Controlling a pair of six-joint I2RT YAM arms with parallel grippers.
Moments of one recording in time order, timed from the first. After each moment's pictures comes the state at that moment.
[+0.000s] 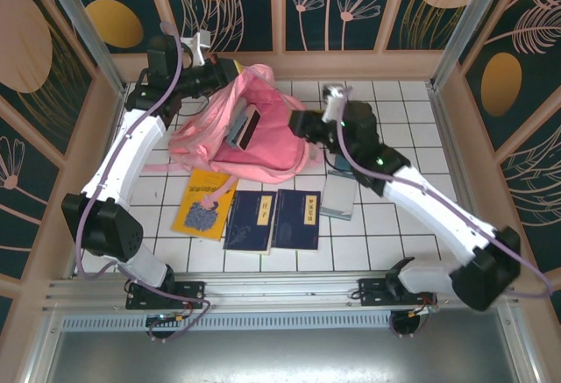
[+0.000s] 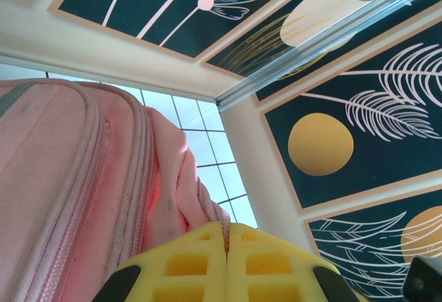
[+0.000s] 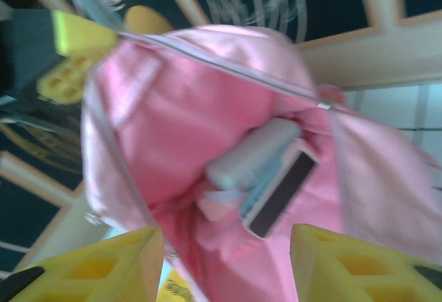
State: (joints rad) left arm -0.23 1.62 1.65 -0.35 0.63 -0.75; right arm 0.65 1.21 1.06 -0.09 -0.02 0.53
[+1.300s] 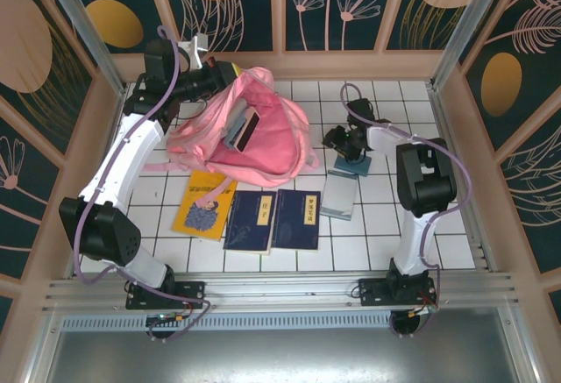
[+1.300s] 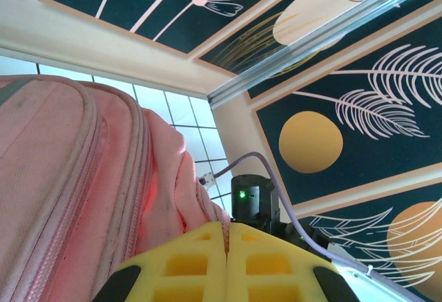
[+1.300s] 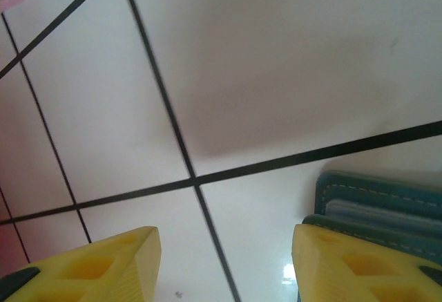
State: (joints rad) left arm -0.22 1.59 1.60 -0.31 0.67 -0.78; right arm 0.23 1.96 1.29 -0.40 -0.27 0.68
